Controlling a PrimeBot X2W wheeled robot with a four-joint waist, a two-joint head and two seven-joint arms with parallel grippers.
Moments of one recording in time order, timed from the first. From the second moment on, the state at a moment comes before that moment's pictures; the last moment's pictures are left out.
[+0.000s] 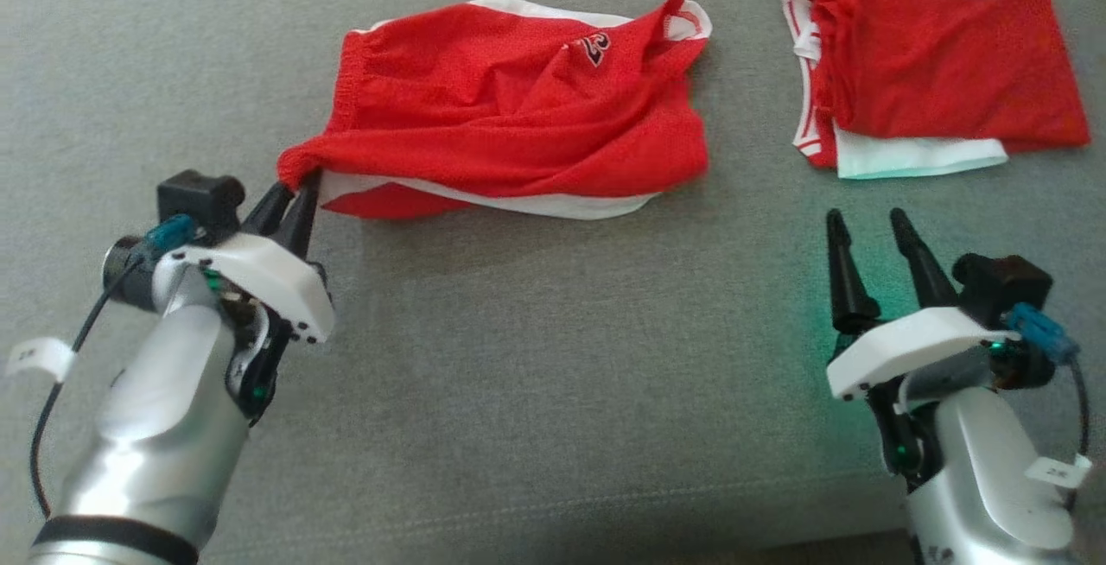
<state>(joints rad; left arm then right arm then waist) -0.61 0.28 -0.53 0.75 -0.47 -0.11 -0.25 -0.25 -0.05 0.02 0.38 0.23 0.12 -0.06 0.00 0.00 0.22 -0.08</state>
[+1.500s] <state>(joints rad) -0.64 0.19 -0.45 0.74 -0.40 -0.12 -0.25 -0.73 -0.28 0.80 0.82 0.13 0.12 -0.07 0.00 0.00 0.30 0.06</state>
